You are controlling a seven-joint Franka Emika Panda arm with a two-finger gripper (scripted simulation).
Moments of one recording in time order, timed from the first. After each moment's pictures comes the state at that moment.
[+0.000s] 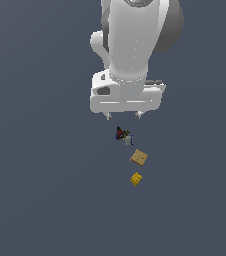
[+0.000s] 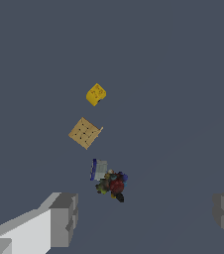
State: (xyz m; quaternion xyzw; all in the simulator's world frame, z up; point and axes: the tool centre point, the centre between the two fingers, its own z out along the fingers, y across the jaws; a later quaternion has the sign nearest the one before) arm 0.005 0.035 0.294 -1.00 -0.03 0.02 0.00
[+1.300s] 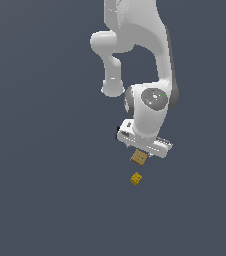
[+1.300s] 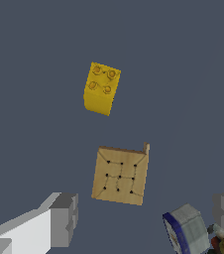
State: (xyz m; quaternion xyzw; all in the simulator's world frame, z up) arm 0.027 0.113 0.107 -0.97 0.23 0.01 0.01
